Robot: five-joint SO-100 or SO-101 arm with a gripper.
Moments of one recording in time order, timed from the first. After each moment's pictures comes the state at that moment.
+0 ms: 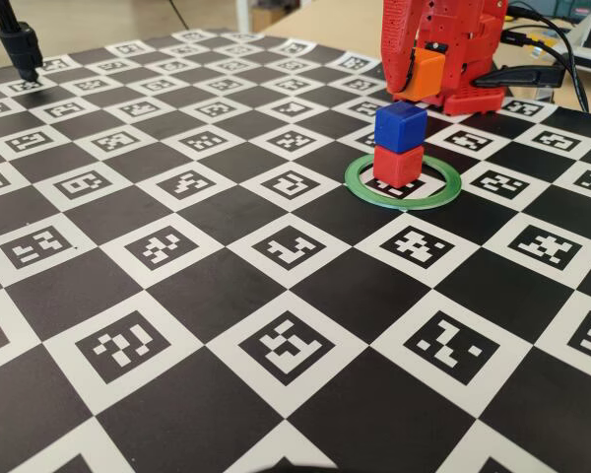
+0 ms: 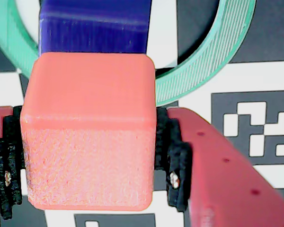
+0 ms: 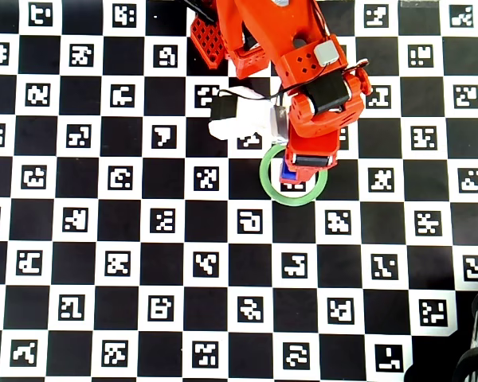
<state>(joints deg) -21.8 109.6 113.8 78.8 26.0</state>
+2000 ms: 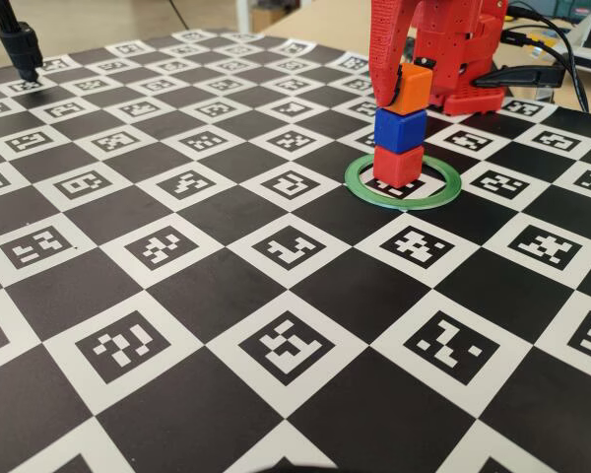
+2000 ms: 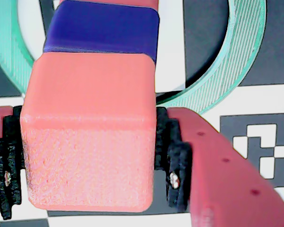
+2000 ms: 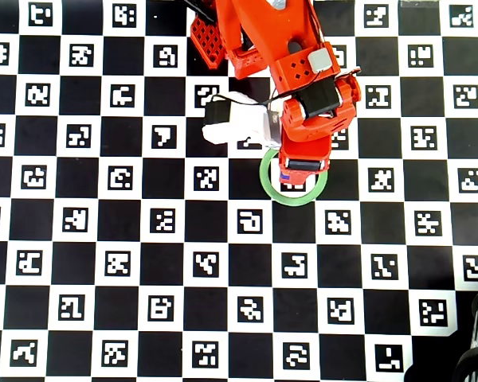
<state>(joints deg) -20.2 109.6 117.0 75.6 25.8</state>
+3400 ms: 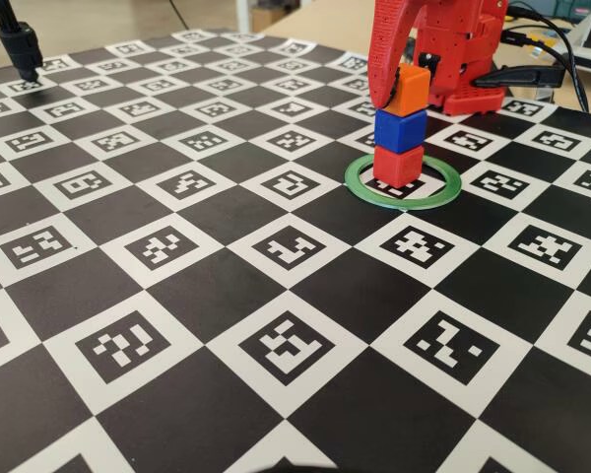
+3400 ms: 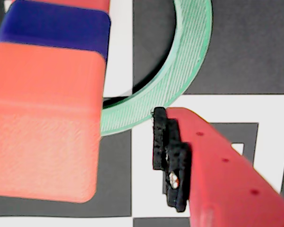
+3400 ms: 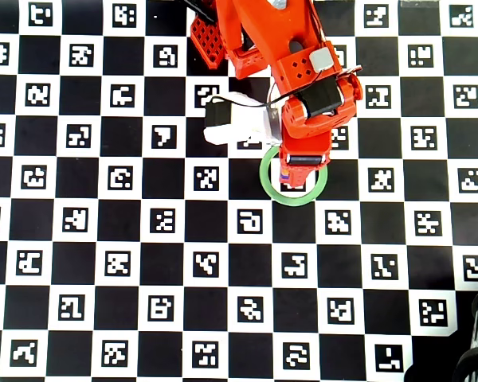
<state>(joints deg) -21.4 109.6 115.4 80.6 21.4</state>
